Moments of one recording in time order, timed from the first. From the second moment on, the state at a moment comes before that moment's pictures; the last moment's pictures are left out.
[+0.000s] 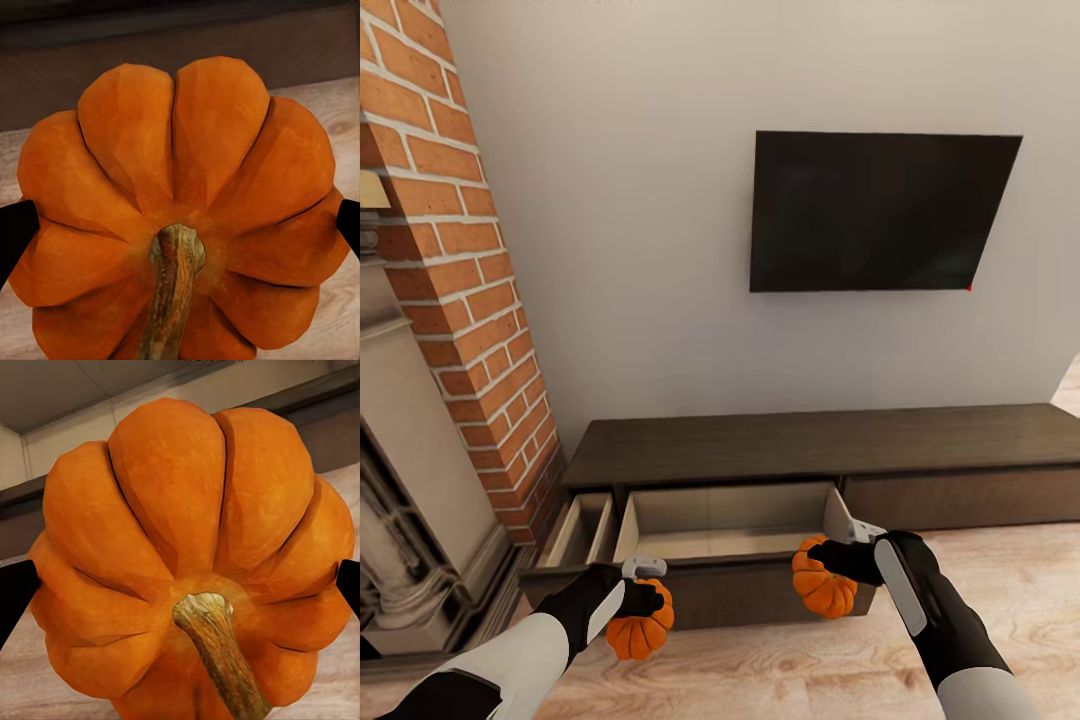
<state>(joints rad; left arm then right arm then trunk) -0.74 -0.05 -0.25 -0.24 0.21 0.47 -0.02 -0.50 -0.05 -0.04 -1.05 -0.40 0.94 -0.08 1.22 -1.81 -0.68</state>
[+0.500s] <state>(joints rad) -0.74 -0.05 -0.25 -0.24 0.21 0.47 -0.02 -0.50 -0.05 -0.04 -1.05 -0.40 0.94 -0.08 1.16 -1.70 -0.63</state>
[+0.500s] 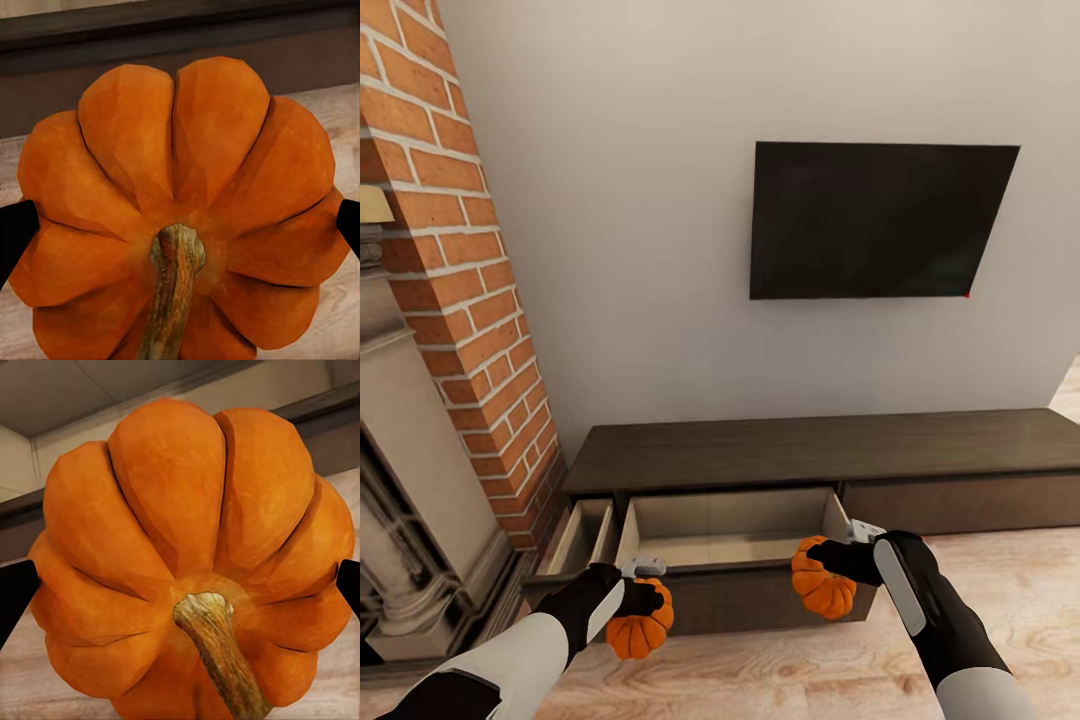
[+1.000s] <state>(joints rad) -0.76 -0.05 -0.25 -0.37 0.22 0.78 -0.02 -0.50 -0.06 -0.04 -1.05 -0.41 0.94 -0.08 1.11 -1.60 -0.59</state>
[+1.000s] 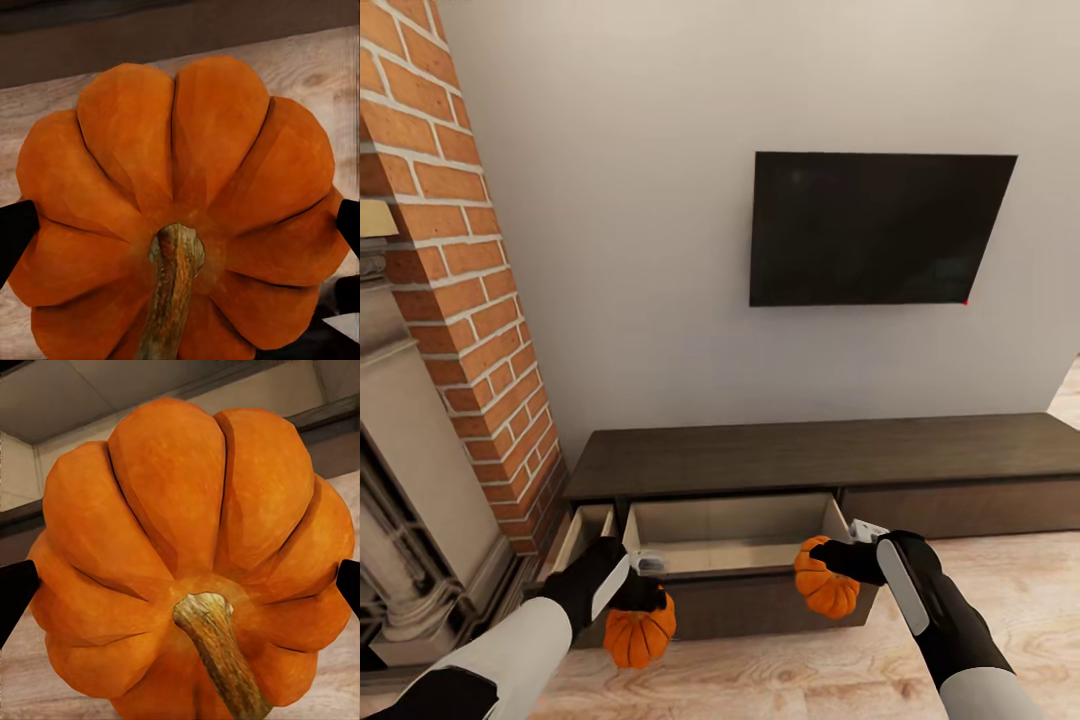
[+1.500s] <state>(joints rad) -0.80 -0.08 -0.25 -0.53 0.22 0.94 -0.02 -0.50 -0.05 -0.04 -1.06 -0.41 0.94 -0.08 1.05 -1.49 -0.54</state>
